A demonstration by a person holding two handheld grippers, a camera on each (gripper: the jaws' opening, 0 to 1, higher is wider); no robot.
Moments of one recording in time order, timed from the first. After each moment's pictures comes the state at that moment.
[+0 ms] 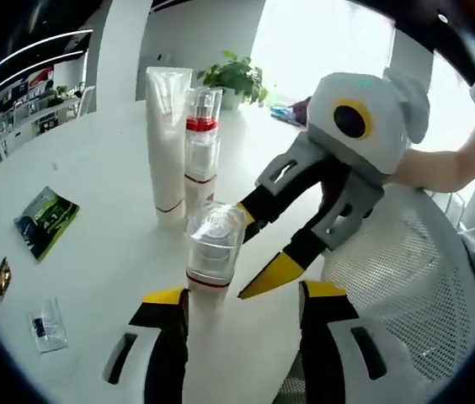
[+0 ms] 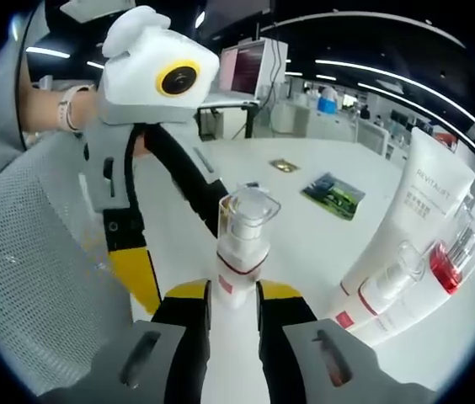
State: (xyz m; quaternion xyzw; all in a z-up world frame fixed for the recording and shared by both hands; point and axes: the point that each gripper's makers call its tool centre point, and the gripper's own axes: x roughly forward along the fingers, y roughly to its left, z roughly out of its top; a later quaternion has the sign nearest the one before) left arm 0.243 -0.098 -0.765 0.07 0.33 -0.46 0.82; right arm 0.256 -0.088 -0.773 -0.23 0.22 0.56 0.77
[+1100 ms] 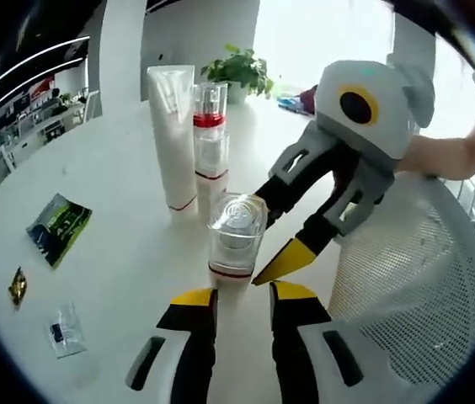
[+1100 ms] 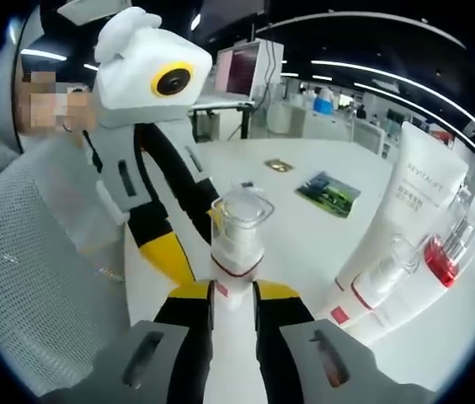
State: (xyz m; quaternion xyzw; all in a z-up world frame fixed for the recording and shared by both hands) left arm 0.253 -0.091 -0.771 0.11 0.33 -0.44 0.82; right arm 0.260 -0.095 -0.772 -0.22 0.22 0.55 0.78
